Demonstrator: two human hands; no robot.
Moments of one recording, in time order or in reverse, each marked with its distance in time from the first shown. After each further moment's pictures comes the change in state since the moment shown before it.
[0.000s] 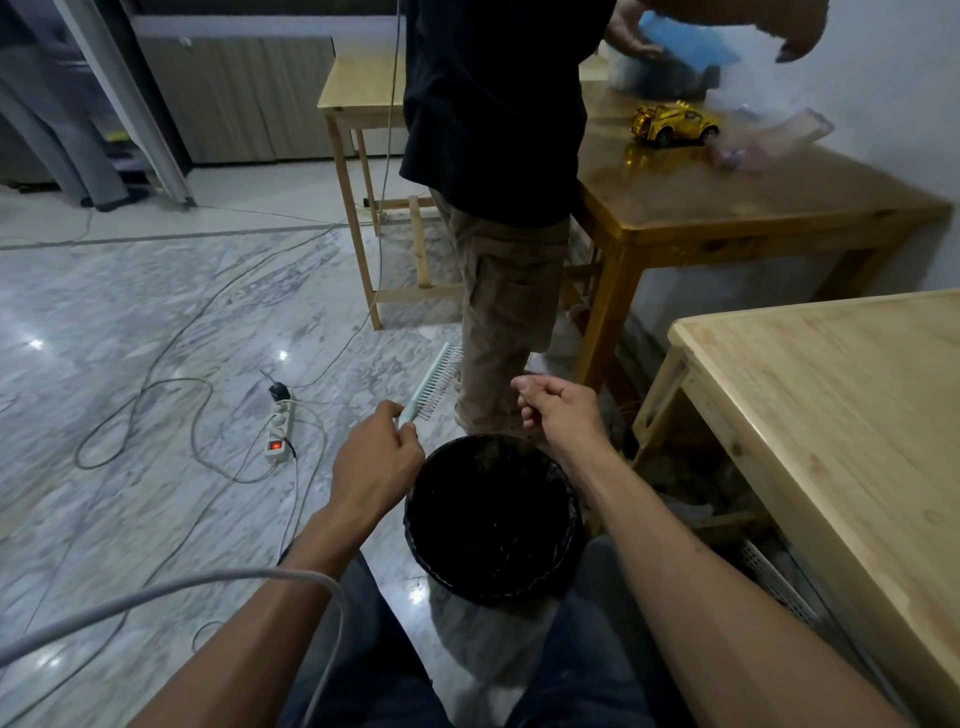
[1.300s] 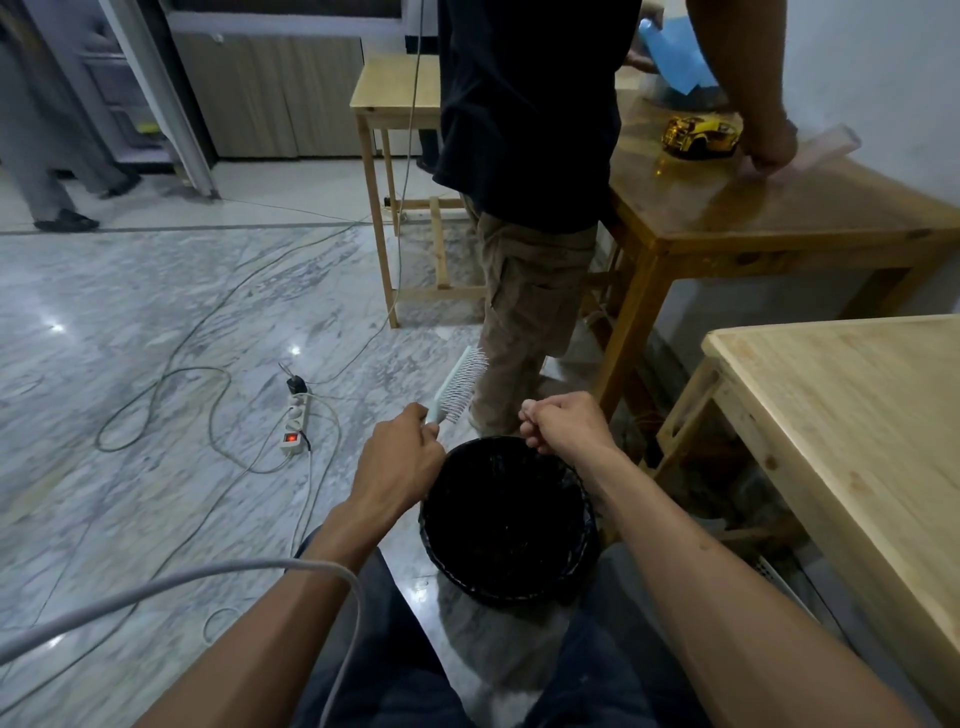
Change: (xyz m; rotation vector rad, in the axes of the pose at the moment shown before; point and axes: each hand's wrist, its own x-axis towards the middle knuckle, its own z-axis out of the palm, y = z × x) left_hand 0.000 -0.009 -0.008 -0.019 -0.056 0.013; right_hand -0.003 -0.004 0.021 -0.483 -0.009 0.097
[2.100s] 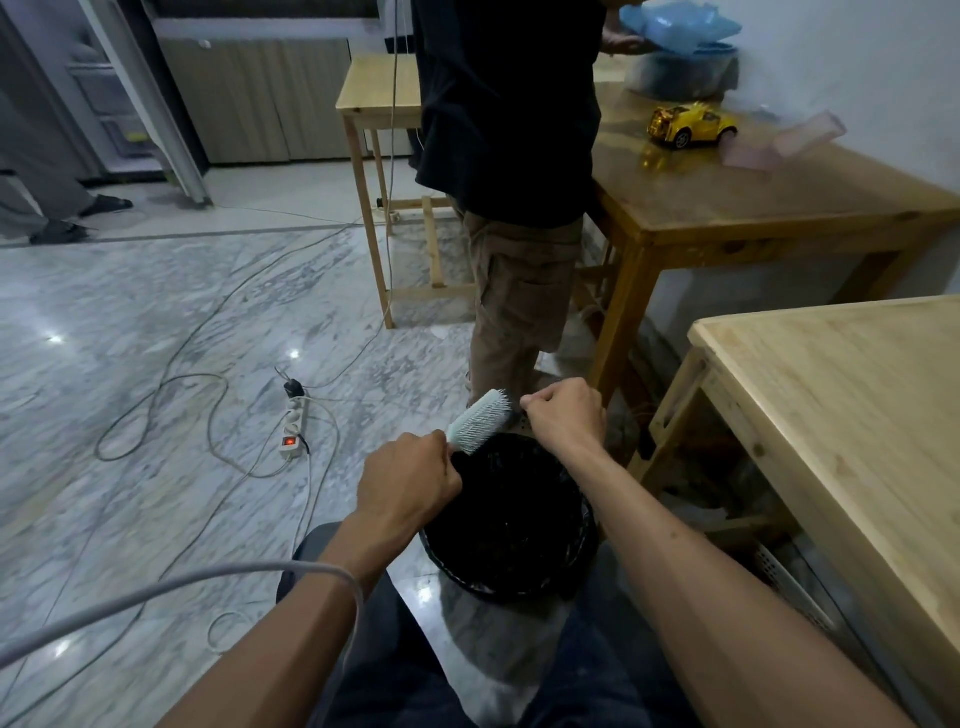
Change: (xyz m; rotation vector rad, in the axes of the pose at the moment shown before) left_hand -0.013 0.001 0.018 0.435 -0.027 0.246; right_hand 0.001 -0.003 0.001 -0.376 0.288 -0.080
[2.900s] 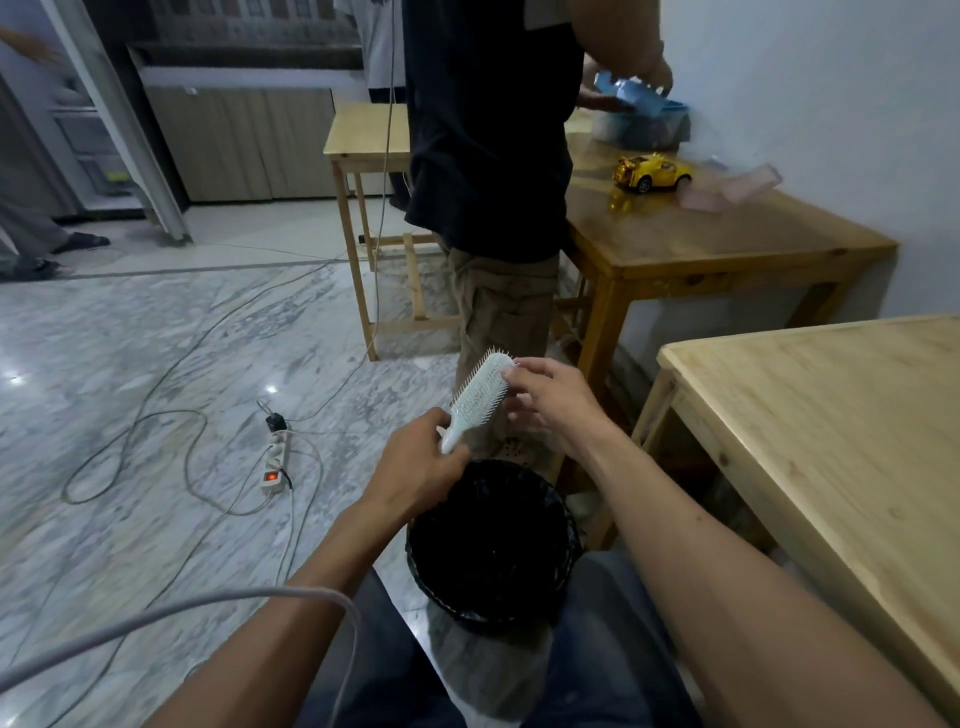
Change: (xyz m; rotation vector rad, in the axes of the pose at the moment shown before) left_hand 0.007 0.024 -0.048 -0.641 -0.057 -0.079; right_hand 0.009 -0.025 -0.034 0.734 -0.319 0.030
